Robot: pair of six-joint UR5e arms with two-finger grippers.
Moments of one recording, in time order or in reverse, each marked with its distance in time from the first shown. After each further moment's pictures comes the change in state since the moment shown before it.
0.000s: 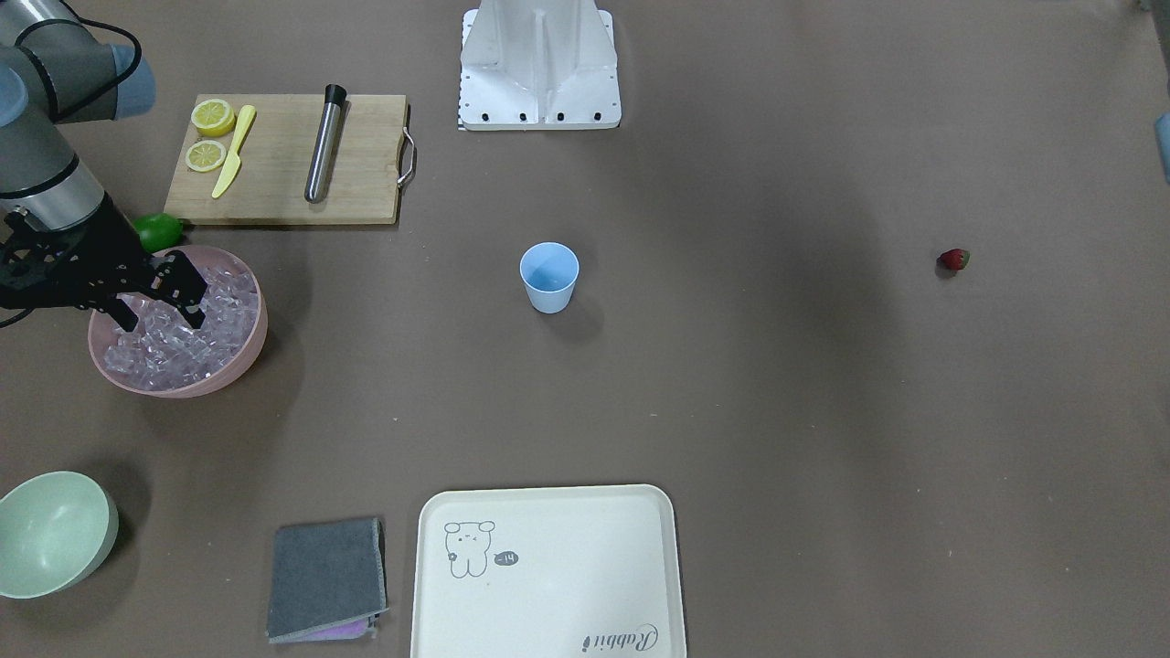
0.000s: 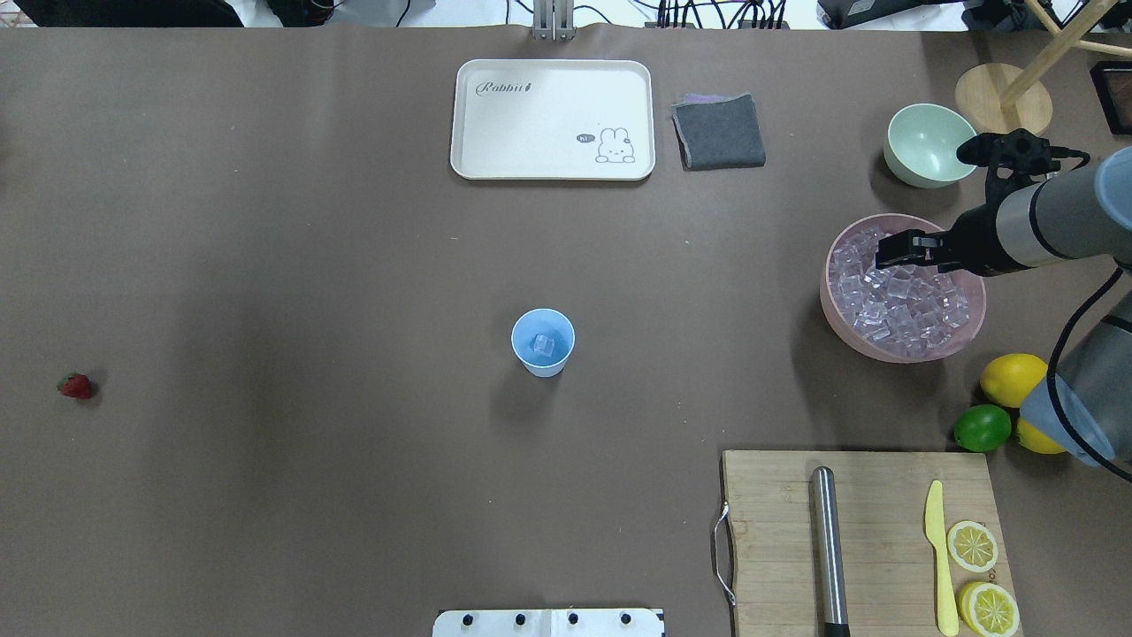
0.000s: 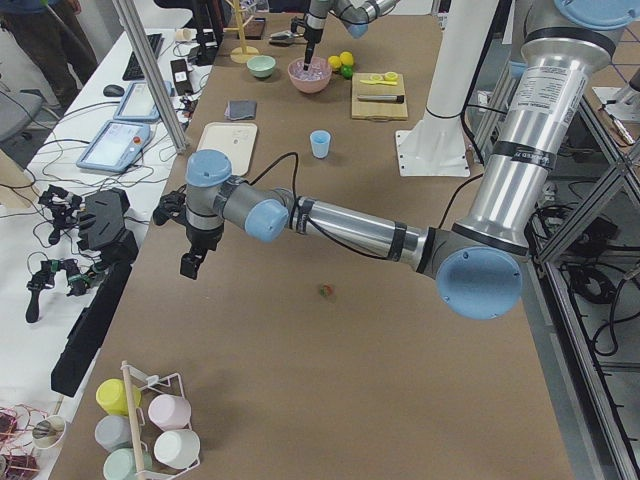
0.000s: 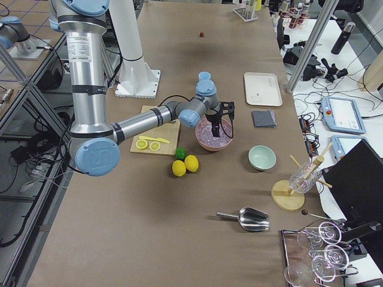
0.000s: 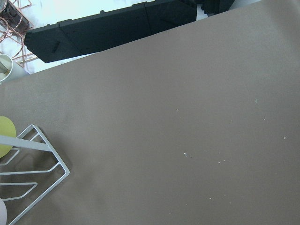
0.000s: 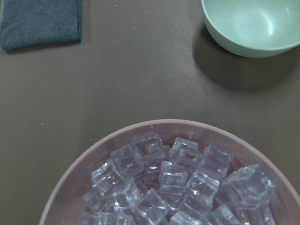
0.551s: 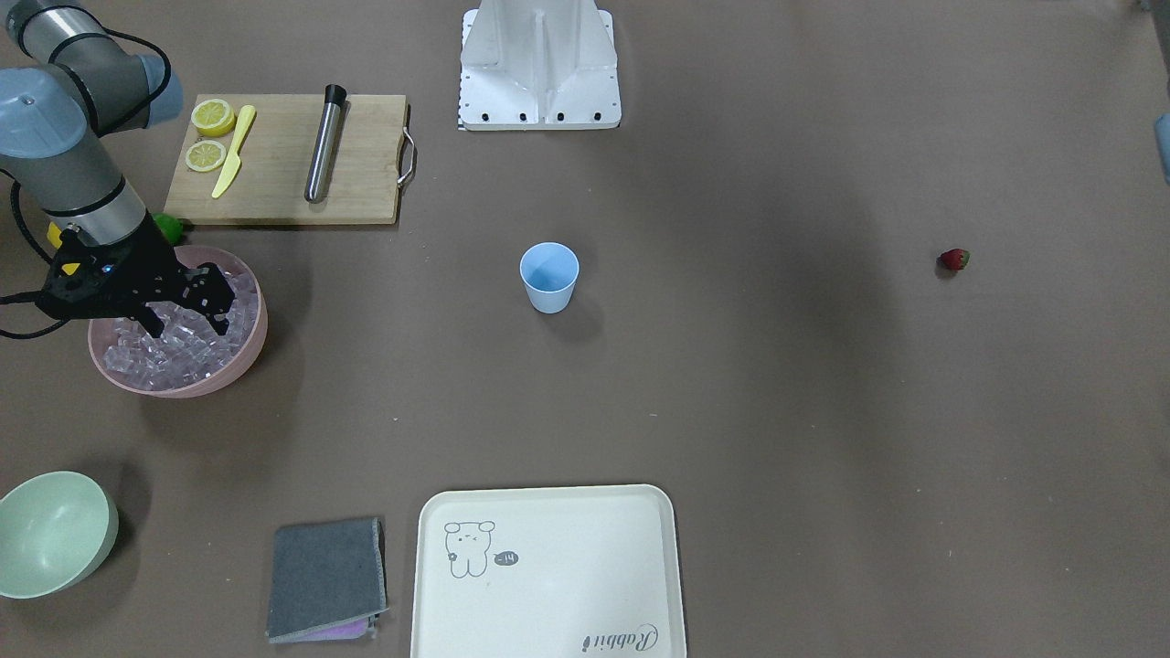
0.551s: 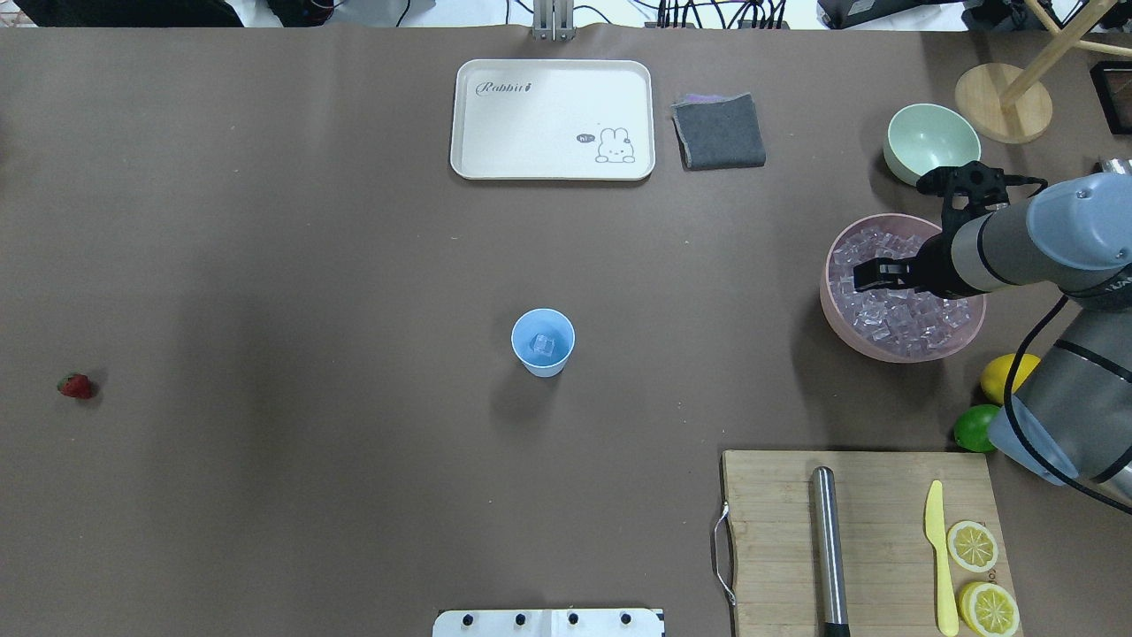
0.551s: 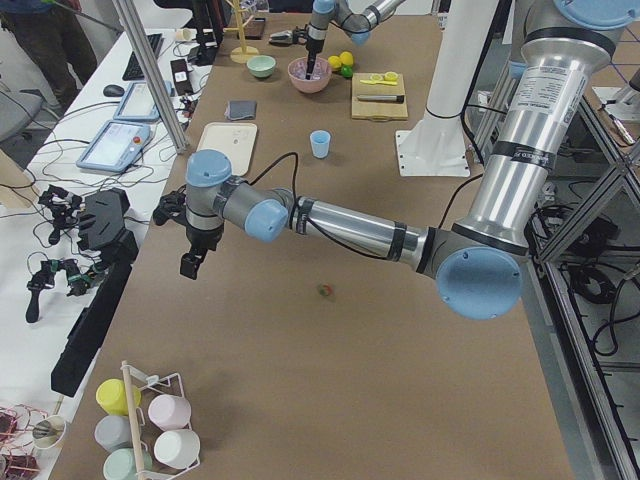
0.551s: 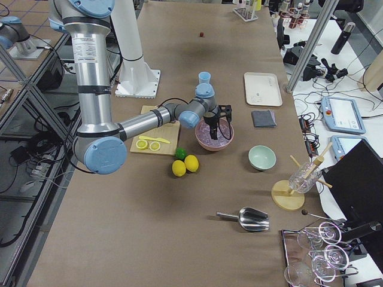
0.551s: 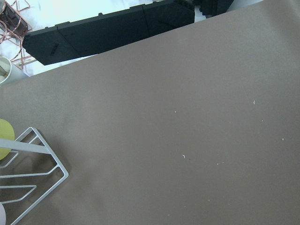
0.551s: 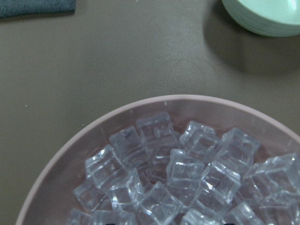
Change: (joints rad) left arm 0.000 0.003 0.000 -0.001 0.001 0.002; right arm -0.058 0.021 -0.042 -0.010 -0.058 -0.001
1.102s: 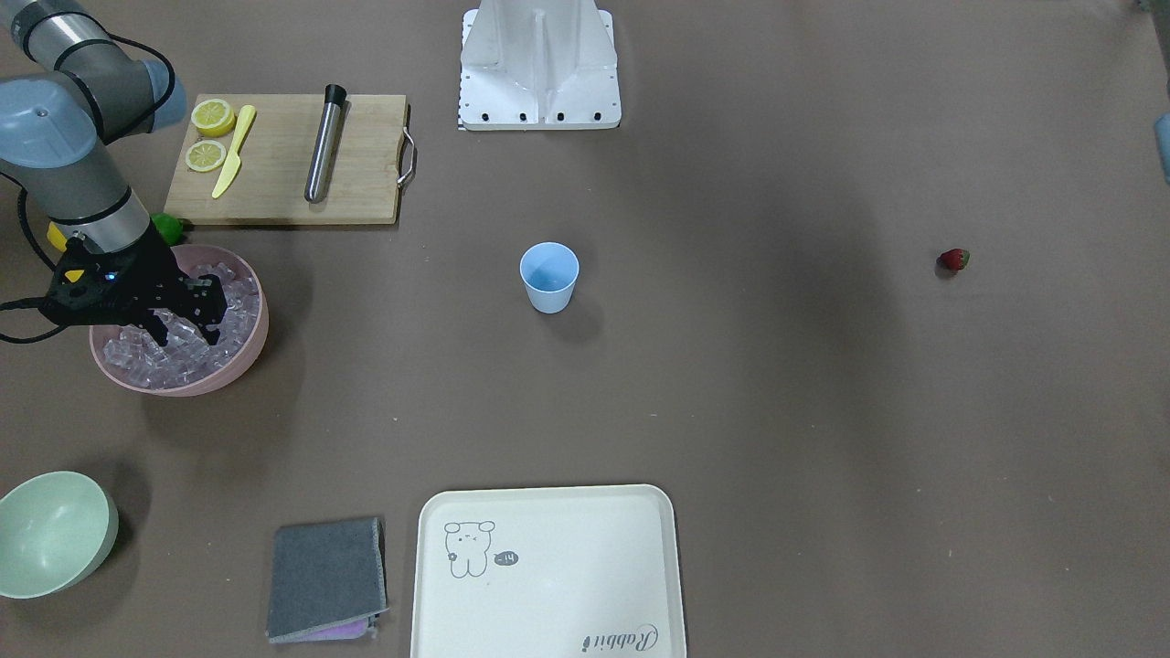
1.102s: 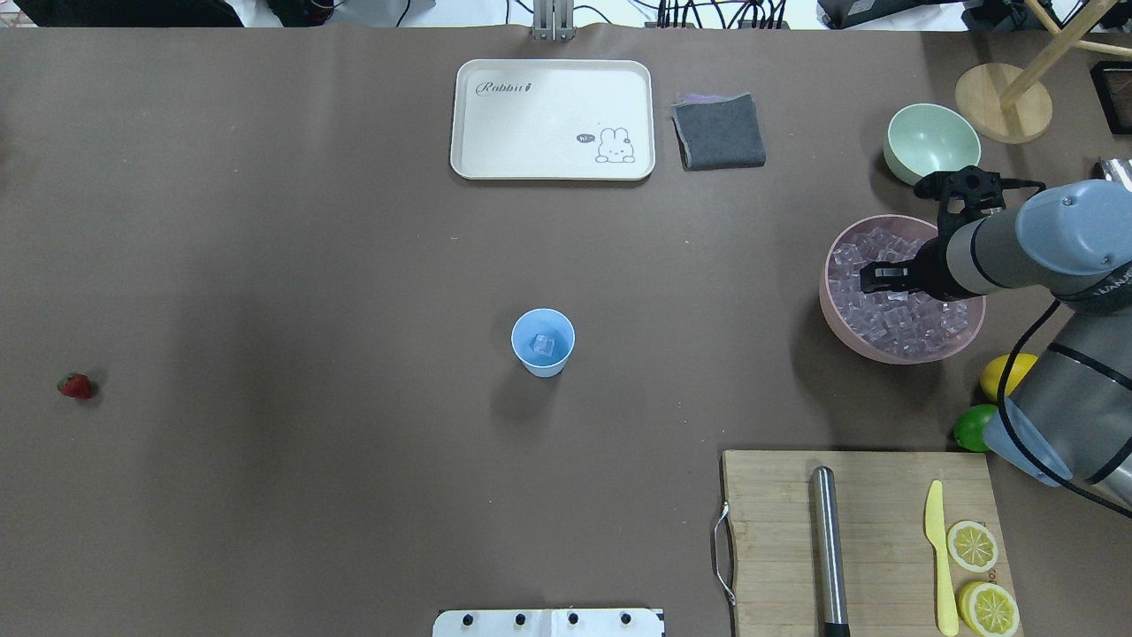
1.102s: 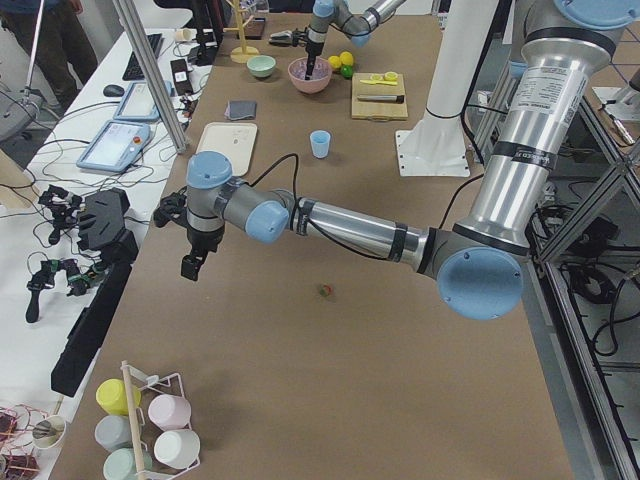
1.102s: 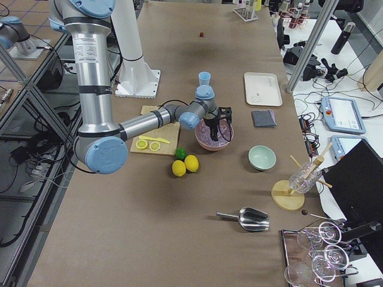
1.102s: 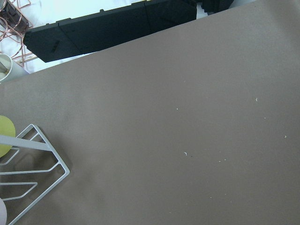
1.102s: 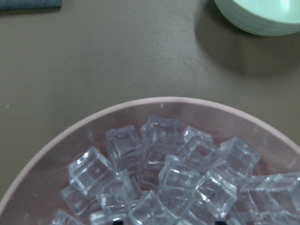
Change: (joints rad) left arm 0.000 0.001 0.002 0.000 0.000 0.000; right arm -0.008 0.004 -0.015 -0.001 -0.021 -0.004
